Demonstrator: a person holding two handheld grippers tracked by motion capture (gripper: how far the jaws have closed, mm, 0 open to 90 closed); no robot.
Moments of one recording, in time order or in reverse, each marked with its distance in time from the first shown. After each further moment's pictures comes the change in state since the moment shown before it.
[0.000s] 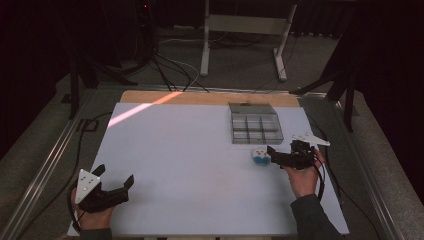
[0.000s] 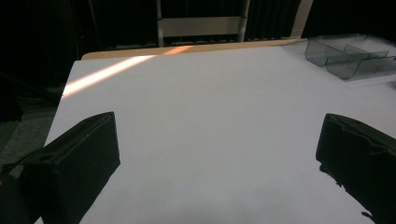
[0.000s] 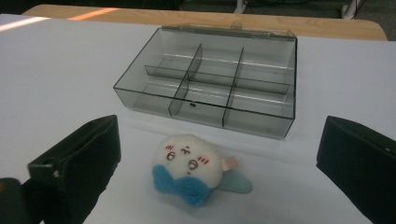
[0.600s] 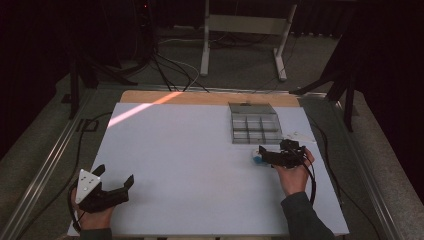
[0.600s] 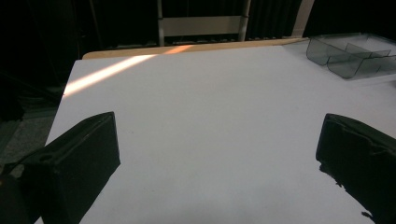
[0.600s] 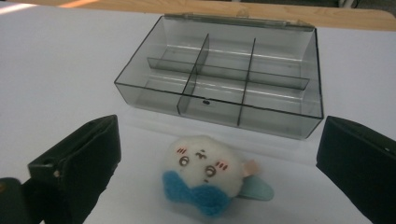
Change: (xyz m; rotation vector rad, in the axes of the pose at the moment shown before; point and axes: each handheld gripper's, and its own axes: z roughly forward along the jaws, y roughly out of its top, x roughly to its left) left arm 0.000 0.000 0.000 0.001 0.004 -0.001; right arm 0.019 -0.001 0.021 0.035 -0.031 -0.008
